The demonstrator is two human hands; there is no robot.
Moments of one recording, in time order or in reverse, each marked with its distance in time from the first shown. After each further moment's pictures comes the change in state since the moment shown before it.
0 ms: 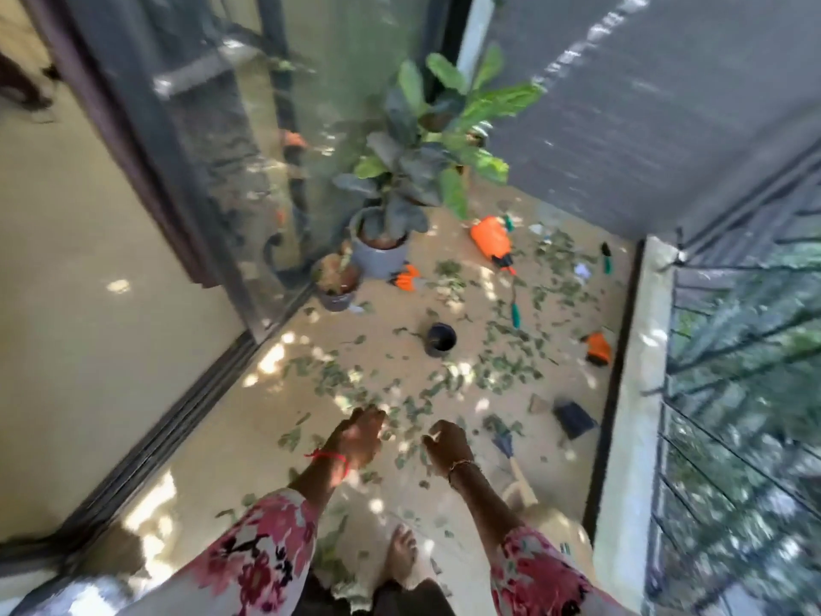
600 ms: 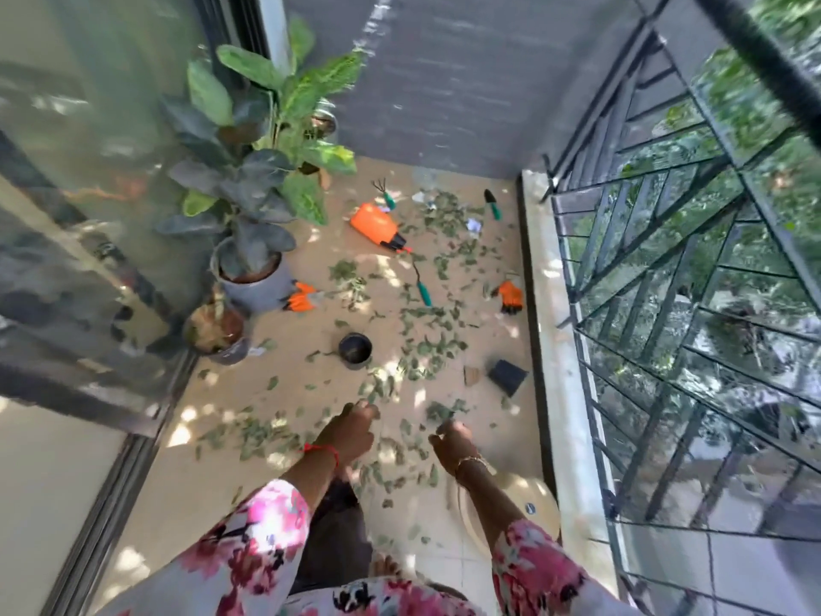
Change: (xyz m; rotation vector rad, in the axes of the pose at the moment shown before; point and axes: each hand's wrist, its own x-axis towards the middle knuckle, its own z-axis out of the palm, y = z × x) left_hand 0.108 0.166 -0.128 -0.145 -0.230 0.215; right_hand 0.068 0.106 -0.124 0.148 0.120 0.266
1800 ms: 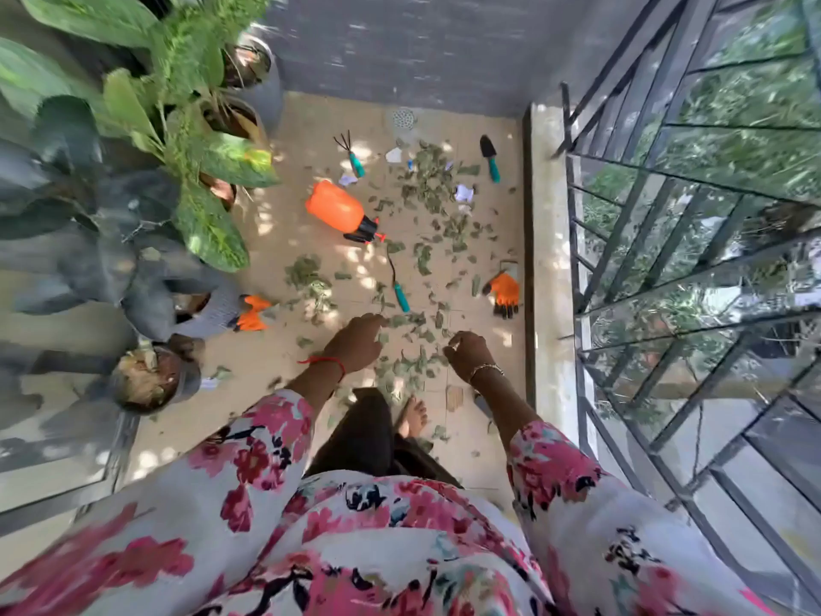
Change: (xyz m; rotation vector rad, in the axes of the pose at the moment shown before) left_hand 0.383 0.126 -0.228 -0.069 -0.008 -0.012; right_hand 0.361 -0.076 -0.282 -0.001 -0.040 -0.035
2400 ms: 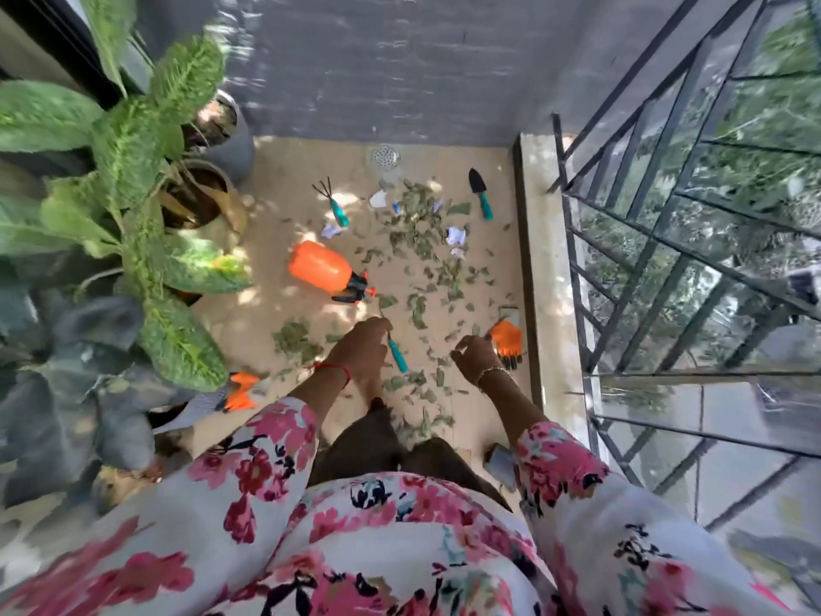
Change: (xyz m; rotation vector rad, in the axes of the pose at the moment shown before) left_hand 0.193 0.025 -0.138 0.010 -0.066 0.002; right_hand 0.182 -0.077 -0.112 0.118 0.005 0.142
